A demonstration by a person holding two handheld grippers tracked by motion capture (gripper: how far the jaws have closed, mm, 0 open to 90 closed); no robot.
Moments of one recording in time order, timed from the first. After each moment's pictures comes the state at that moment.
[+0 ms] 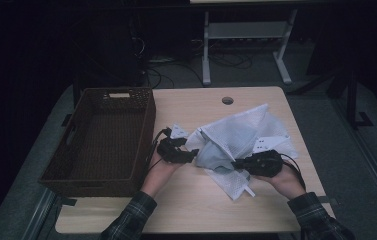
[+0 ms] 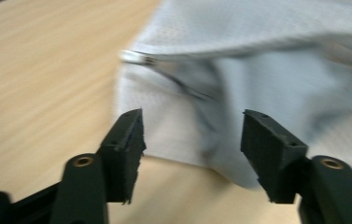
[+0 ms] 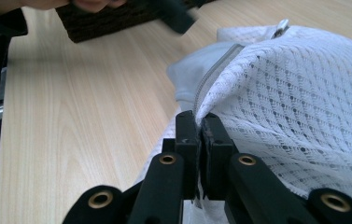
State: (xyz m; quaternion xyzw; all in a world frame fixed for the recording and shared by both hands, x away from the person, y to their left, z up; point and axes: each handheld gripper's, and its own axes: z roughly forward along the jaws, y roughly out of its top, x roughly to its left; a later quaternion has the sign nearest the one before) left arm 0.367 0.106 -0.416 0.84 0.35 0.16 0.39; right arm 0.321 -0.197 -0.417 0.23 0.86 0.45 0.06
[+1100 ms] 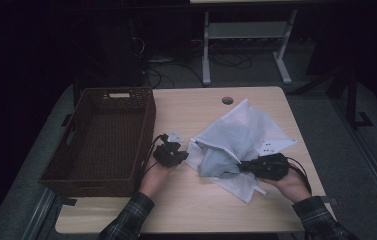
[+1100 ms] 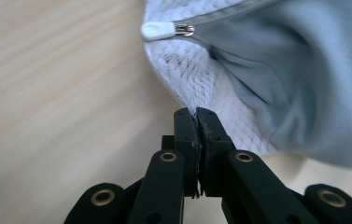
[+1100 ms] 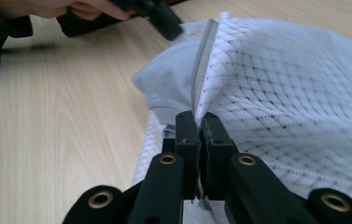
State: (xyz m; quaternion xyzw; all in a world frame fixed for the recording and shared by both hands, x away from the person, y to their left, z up) left arm 0.360 0.122 -0.443 0.86 0.35 0.11 0.35; right arm 0.312 -0.212 -0.420 0.25 0.85 0.45 0.07
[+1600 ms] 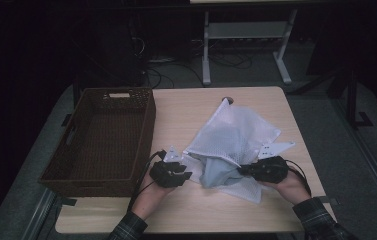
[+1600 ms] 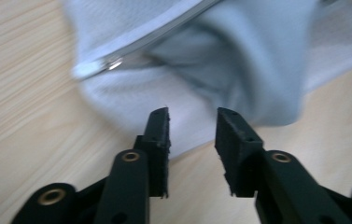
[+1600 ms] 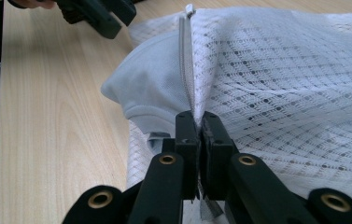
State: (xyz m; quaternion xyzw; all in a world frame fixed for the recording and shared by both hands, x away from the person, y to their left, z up) left arm 0.301 0.121 -0.428 0.87 0.32 0.08 0.37; right arm 0.311 -0.212 -0.431 0.25 0.86 0.44 0.05
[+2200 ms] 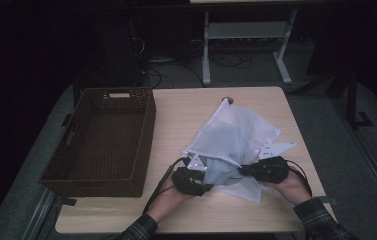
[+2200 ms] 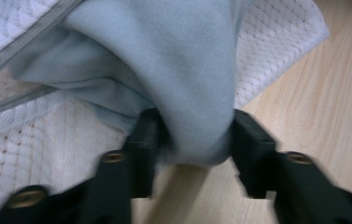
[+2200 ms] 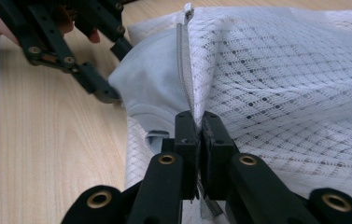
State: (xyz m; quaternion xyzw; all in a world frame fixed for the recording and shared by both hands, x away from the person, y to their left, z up) left arm 0.301 0.068 -0.455 0.90 0.24 0.04 0.36; right arm 0.311 -0.214 -0.432 0.25 0.86 0.44 0.05
